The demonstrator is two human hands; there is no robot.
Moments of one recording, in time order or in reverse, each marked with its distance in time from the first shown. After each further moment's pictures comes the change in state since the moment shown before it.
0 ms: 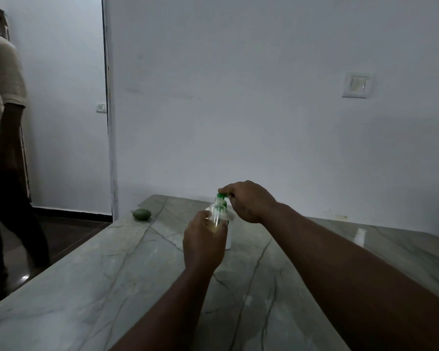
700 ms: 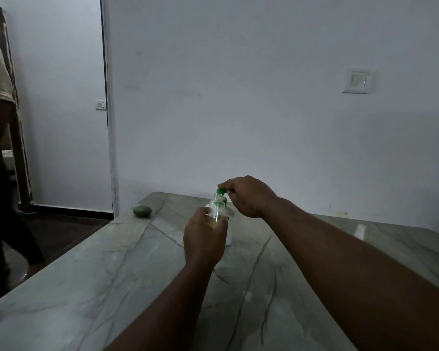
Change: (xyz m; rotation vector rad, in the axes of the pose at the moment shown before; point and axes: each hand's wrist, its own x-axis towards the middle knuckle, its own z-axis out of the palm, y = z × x) left_hand -0.002 0.006 -0.004 -0.015 -0.023 -0.036; right_hand -0.001 -0.001 -0.005 0.010 -0.013 -0.006
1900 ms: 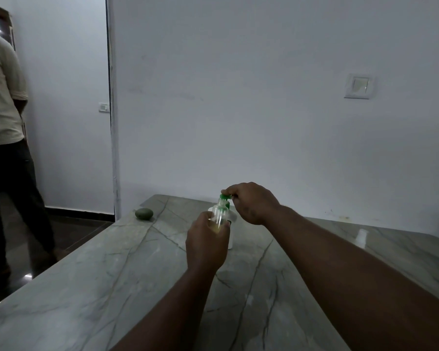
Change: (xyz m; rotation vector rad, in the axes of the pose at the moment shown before) left_hand -0.003 0.000 -0.001 0.011 -0.017 0.012; right_hand -0.006 0.002 0.006 0.008 0.030 0.023
